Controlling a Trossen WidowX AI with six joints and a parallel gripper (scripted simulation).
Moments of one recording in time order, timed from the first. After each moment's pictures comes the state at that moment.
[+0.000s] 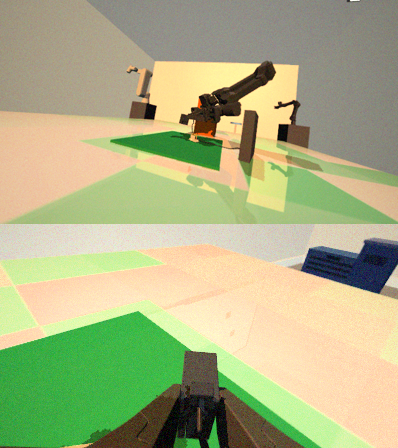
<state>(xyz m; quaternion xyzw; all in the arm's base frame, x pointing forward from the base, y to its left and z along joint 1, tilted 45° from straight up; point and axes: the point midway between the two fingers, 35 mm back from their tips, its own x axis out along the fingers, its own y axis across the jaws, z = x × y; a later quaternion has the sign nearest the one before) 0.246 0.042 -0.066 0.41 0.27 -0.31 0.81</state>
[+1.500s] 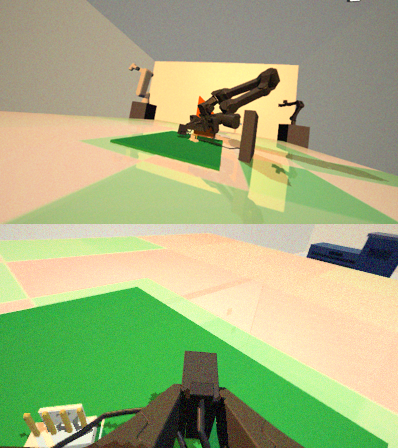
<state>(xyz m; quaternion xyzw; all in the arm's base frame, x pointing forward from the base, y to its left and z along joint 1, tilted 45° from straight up) 0.247 0.070 -0.094 0.41 0.27 -0.31 0.81</state>
